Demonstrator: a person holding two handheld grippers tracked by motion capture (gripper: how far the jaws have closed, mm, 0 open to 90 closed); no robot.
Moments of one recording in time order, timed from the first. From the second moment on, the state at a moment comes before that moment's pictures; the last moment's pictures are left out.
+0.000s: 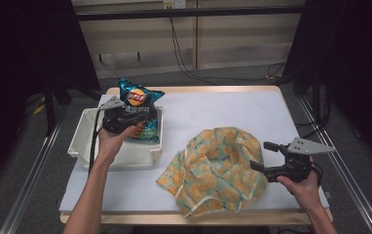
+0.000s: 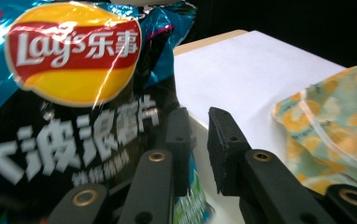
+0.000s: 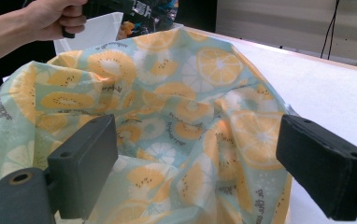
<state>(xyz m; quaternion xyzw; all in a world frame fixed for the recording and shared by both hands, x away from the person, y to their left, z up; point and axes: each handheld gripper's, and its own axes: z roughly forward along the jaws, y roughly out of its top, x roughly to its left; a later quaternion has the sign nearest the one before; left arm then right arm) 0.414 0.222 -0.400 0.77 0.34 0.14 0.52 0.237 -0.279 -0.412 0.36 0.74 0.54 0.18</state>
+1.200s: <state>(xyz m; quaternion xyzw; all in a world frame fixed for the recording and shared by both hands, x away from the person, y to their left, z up) 0.281 0.261 -0.404 0.78 0.32 0.20 0.50 0.229 -0.277 -0.409 0.36 0.74 0.54 0.18</state>
